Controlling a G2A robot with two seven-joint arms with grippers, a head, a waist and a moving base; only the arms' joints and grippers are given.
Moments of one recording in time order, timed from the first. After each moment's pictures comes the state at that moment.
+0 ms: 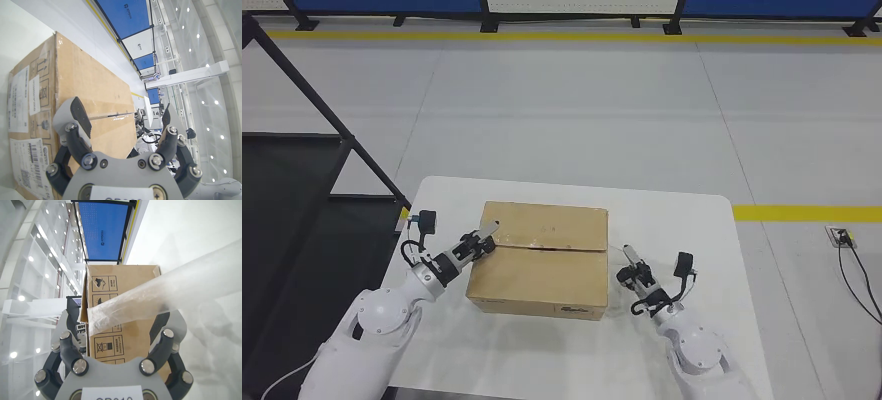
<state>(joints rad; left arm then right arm) 0.99 -1.00 -1.26 -1.42 -0.19 -0.25 -0.51 -1.11 -1.40 1.30 -1.23 0.09 -0.27 0.24</state>
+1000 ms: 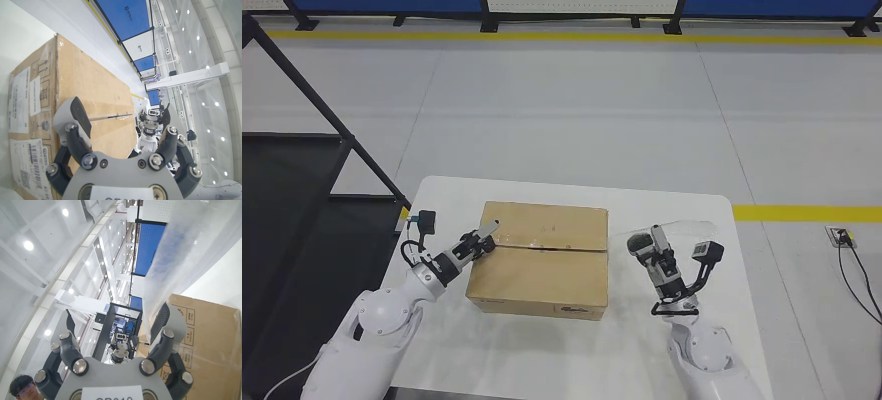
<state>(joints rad) 1.00 -1.02 -1.28 -1.42 -0.17 -0.24 -0.51 -1.13 -1.41 1.33 -1.35 0.16 -0.60 0.21</state>
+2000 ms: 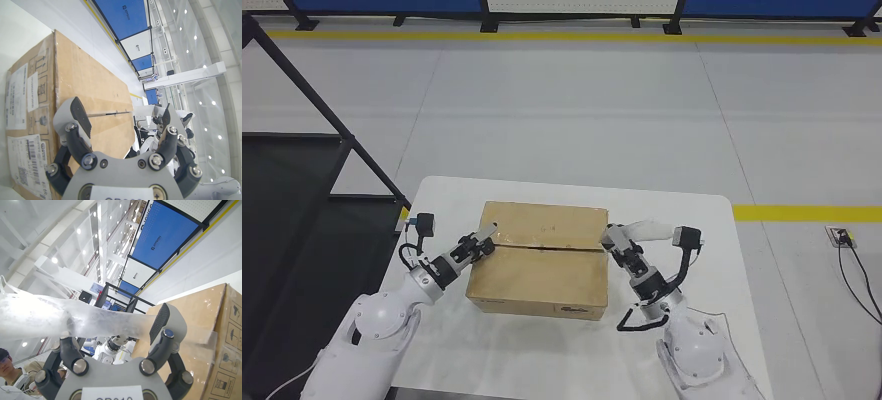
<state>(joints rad) 1.03 -1.03 -1.32 -1.44 -0.17 -0.25 -0.54 -1.15 -1.41 1.24 -1.65 -0.17 -0.34 0.18</state>
